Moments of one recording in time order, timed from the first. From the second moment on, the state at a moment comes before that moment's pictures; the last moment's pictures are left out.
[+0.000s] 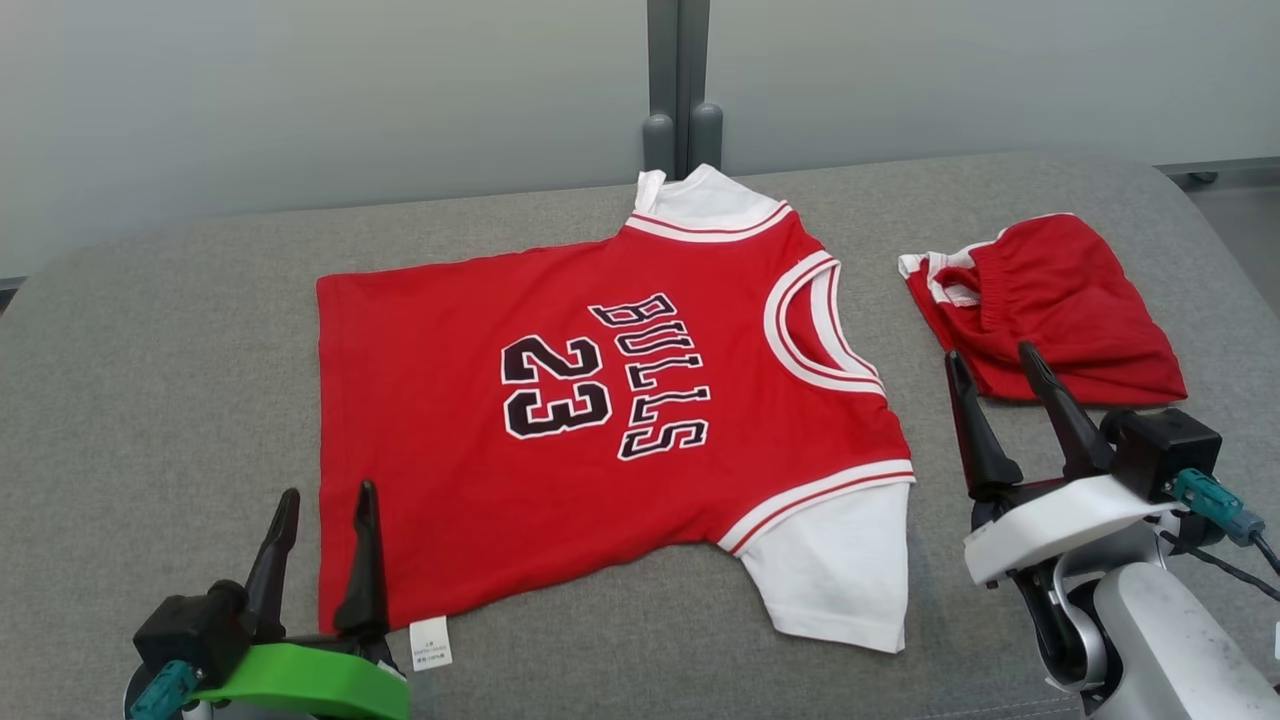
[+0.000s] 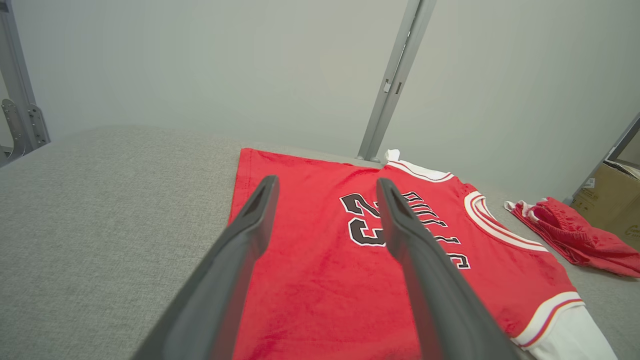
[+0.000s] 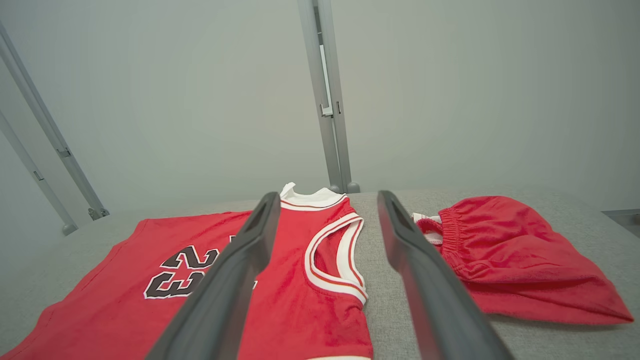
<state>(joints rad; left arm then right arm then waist) 0.07 0.05 -0.13 0.07 -0.43 -0.01 -0.25 -0.09 -0.23 0.31 0.13 0.42 -0.06 -0.24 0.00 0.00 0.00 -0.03</state>
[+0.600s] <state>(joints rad) 0.11 0.05 -0.15 0.02 -0.41 0.00 -0.25 -0.07 -0.20 0.31 0.14 0.41 -0.07 -0.25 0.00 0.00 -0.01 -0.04</state>
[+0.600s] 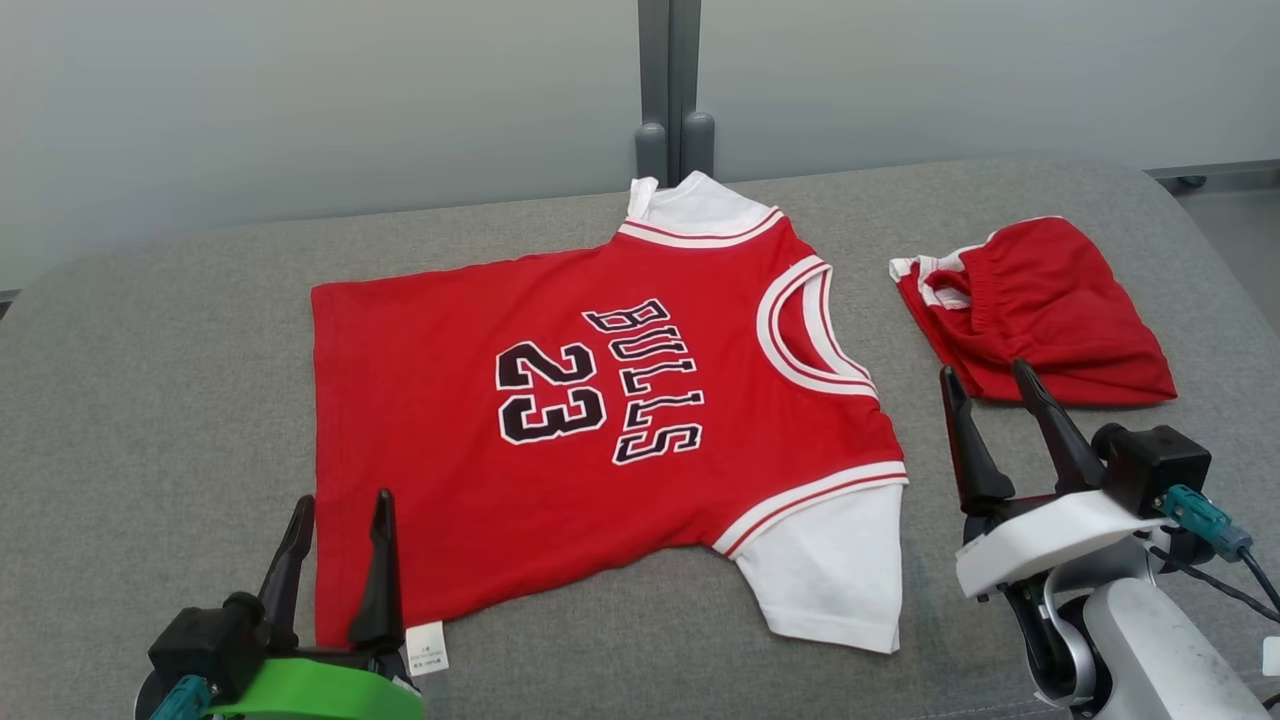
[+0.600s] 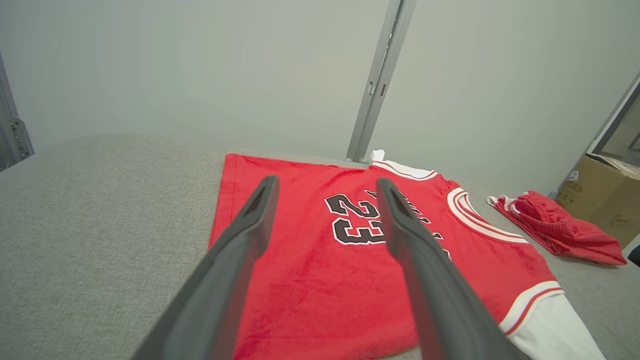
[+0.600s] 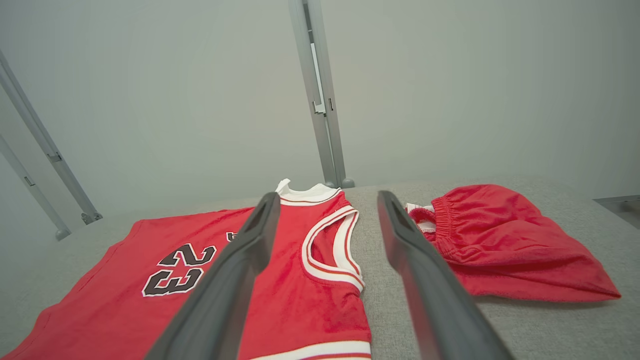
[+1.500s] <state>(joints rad) 0.14 0.05 -0.16 0.04 -0.43 0.02 -0.25 -0.05 -0.19 0.31 0.17 0.40 -0.07 -0.25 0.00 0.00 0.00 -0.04</state>
